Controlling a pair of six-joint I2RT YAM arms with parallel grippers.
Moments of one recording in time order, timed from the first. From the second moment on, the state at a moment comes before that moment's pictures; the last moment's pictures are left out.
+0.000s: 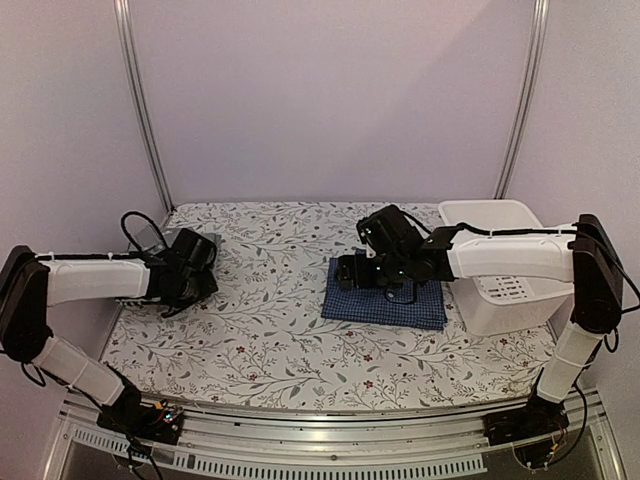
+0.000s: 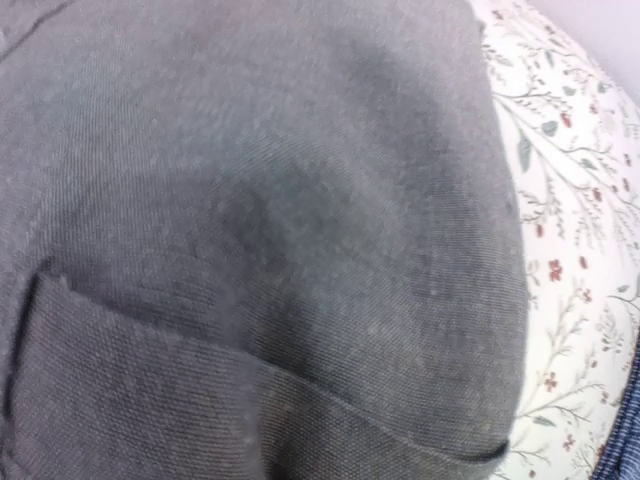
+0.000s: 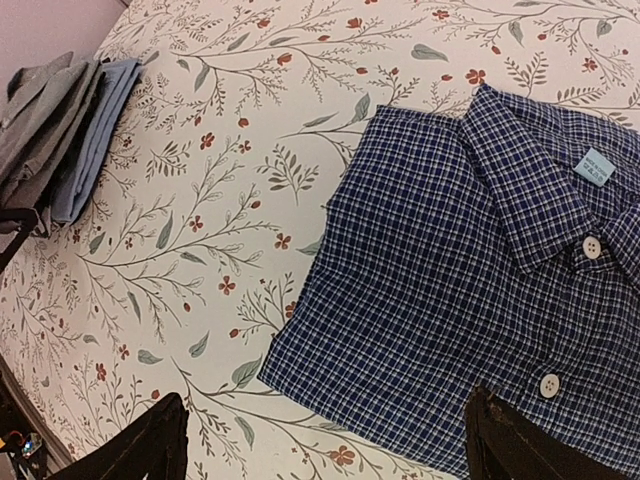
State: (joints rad) left arm -0.48 1.44 0.71 -0.29 -0.44 -0.88; right arm 0.89 1.75 1.25 -0.31 0.14 0.61
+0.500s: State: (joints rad) left arm -0.53 1.28 0.83 -0.43 -0.42 -0.84; right arm 0.90 1.76 1.24 -0.30 0.12 0.62
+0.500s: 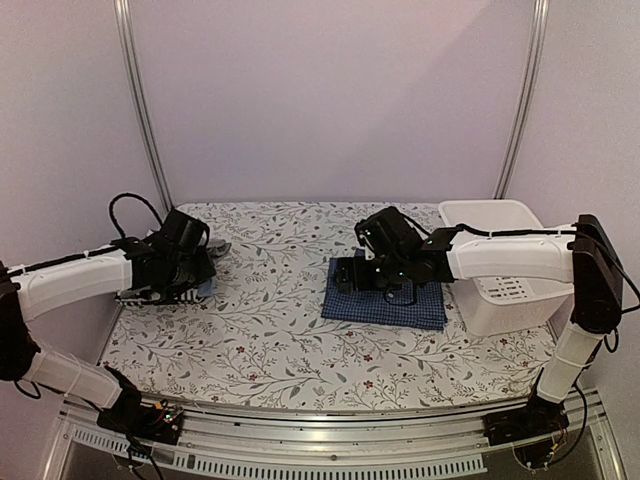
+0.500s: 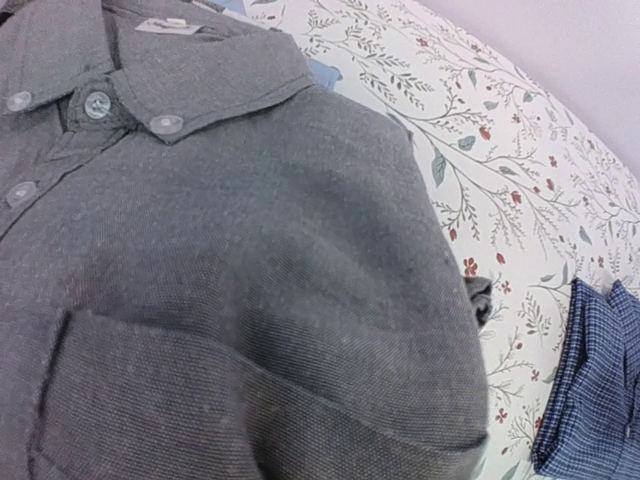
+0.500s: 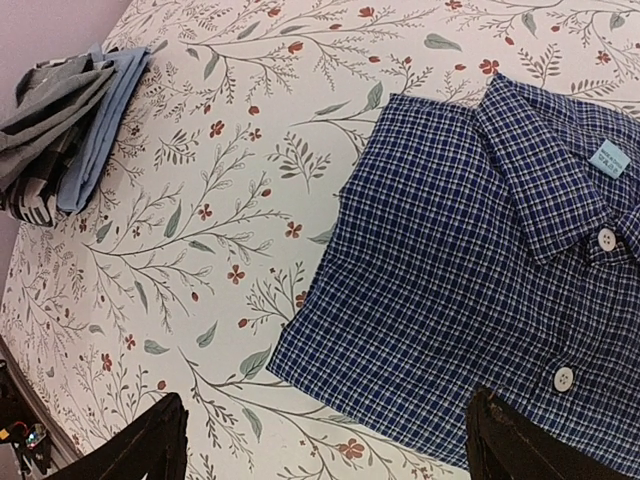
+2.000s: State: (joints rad) left arm -0.03 1.19 1.01 -0.71 0.01 -0.60; right arm 0.90 2.28 1.69 0.06 -0.45 0.69
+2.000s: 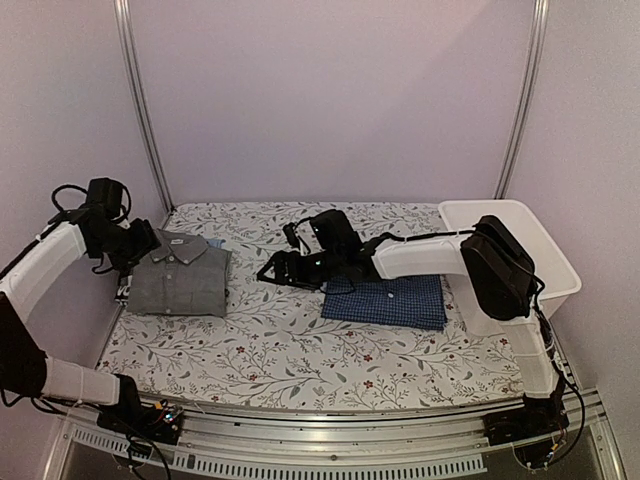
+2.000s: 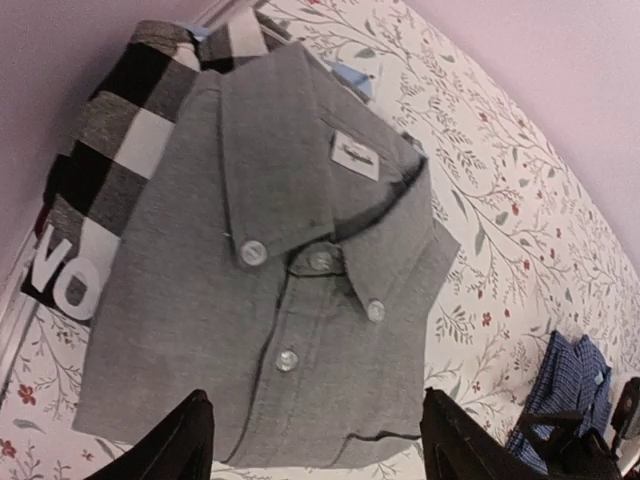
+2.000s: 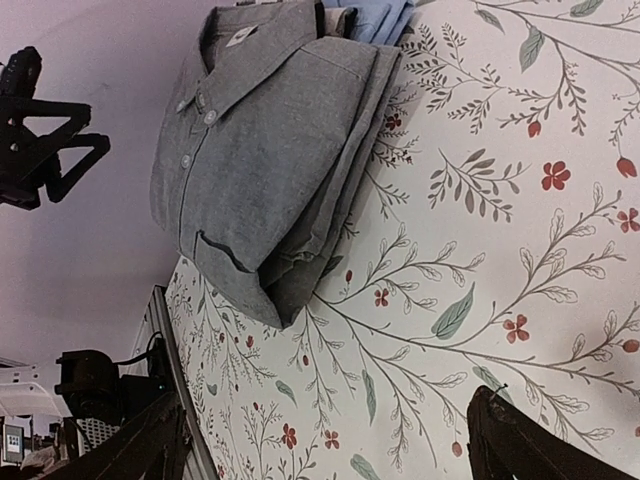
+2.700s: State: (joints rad) left arm 0.29 1.58 1.07 -0.54 0.24 -0.42; right arm 0.90 2.25 1.58 0.07 -0.44 0.67
